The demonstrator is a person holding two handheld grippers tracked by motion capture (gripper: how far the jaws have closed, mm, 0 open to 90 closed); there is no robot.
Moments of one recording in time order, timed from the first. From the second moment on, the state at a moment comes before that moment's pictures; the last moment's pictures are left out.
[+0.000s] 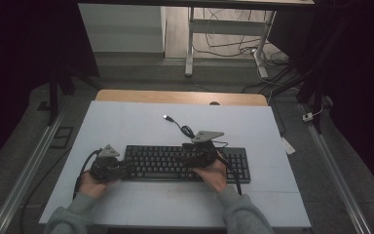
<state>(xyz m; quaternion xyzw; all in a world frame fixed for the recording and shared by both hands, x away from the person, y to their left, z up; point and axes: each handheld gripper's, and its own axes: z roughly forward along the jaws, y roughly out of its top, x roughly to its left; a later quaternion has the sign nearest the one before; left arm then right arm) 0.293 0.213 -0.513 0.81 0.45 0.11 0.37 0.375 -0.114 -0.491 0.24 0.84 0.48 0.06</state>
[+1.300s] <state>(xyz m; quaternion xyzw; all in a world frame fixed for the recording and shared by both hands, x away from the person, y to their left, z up) 0.297 0.210 -0.523 0.82 0.45 0.11 0.34 0.383 -0.102 -0.507 0.23 0.87 0.43 0.07</state>
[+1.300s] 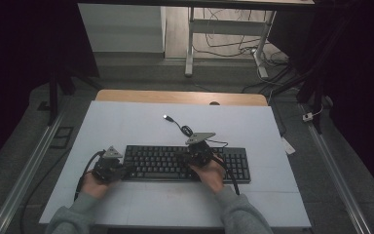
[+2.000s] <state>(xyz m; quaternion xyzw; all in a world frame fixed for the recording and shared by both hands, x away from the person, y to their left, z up) 0.298 0.208 -0.526 0.82 0.44 0.11 0.34 0.381 -0.087 -0.513 0.22 0.88 0.42 0.08</state>
